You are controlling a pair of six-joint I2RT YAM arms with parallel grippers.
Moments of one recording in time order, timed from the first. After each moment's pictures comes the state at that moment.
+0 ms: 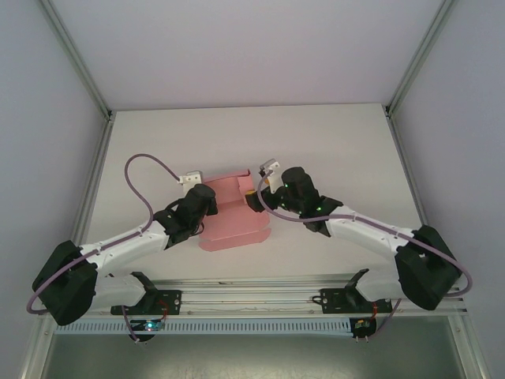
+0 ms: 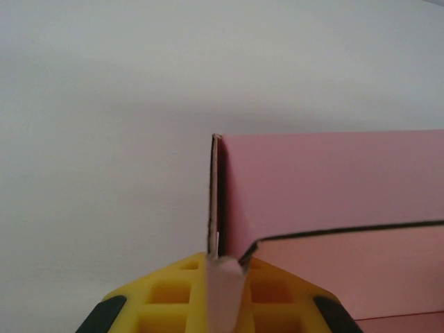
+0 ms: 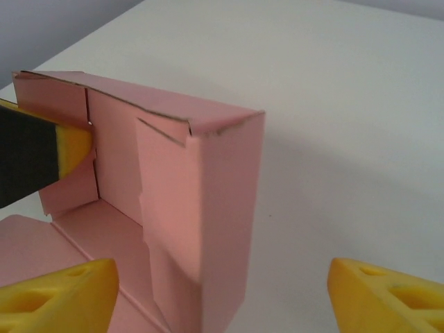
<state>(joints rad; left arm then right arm) -0.67 1.22 0.63 -0.12 -0.41 -0.70 0.70 1.35 0.75 0.10 -0.13 0.13</state>
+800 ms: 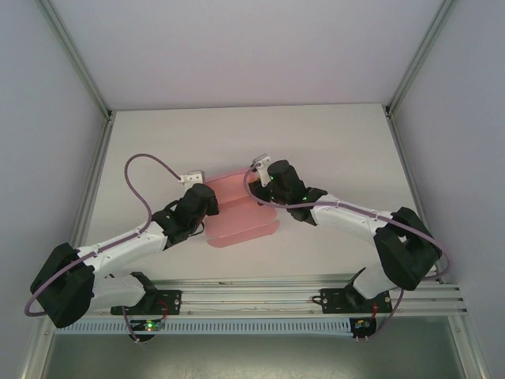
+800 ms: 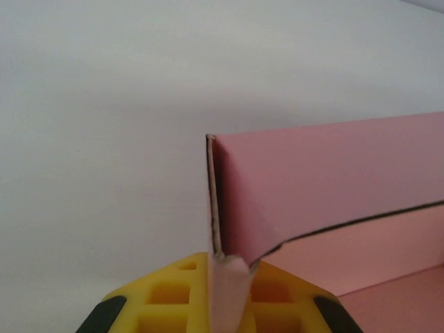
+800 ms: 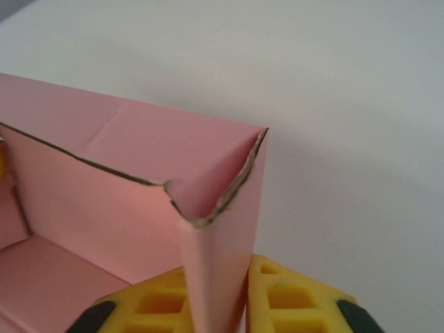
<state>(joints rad) -0.67 1.20 0.63 -0.11 -0.35 -0.68 0.72 1.51 0.88 0.04 0.01 0.14</state>
